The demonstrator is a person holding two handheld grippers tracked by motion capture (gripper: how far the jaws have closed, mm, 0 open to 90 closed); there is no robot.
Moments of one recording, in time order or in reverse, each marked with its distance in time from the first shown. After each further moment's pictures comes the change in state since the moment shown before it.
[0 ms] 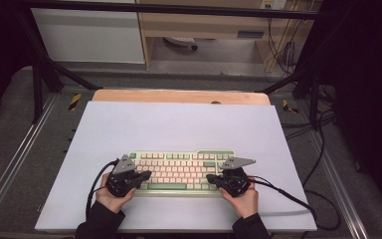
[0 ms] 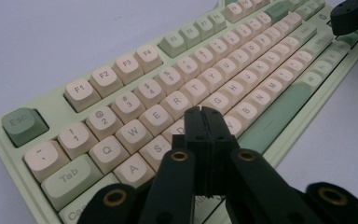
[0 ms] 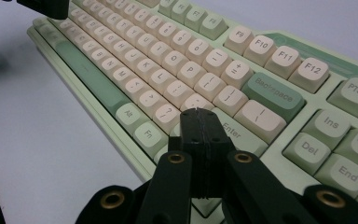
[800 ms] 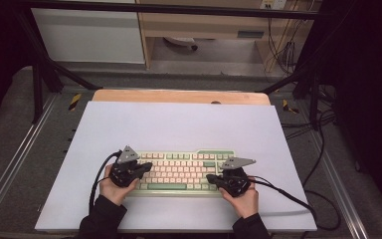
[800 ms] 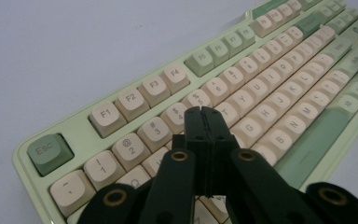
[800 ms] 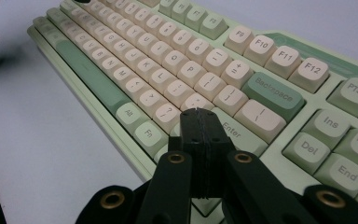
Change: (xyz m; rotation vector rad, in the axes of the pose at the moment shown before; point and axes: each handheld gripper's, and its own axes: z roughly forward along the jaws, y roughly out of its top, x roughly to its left) left arm 0.014 0.015 0.017 0.020 0.047 -0.026; right arm 0.000 0.000 0.000 0.004 -0.002 -0.006
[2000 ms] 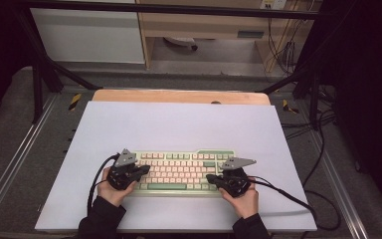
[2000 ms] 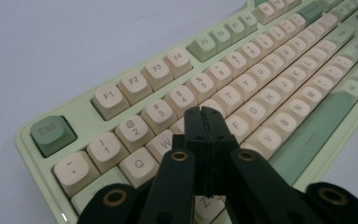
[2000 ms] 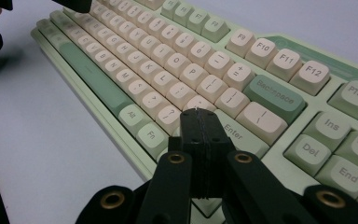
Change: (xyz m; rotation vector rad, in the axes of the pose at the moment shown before) left arm 0.002 -0.011 -0.009 -0.010 -0.010 0.009; right arm 0.001 0.000 -0.001 -0.011 0.006 -0.006
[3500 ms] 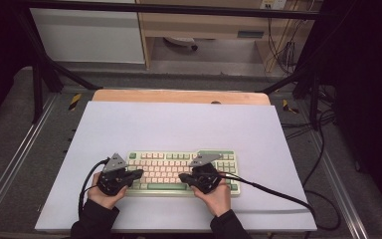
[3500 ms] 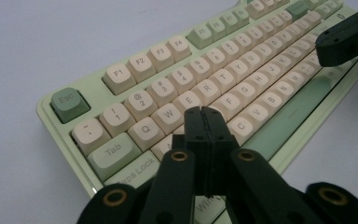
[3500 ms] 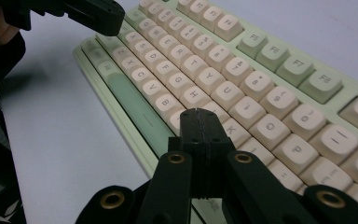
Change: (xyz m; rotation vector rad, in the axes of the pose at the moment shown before) left arm 0.003 -0.013 -0.020 -0.011 -0.014 -0.012; right arm 0.046 0.038 0.055 0.034 0.095 -0.053
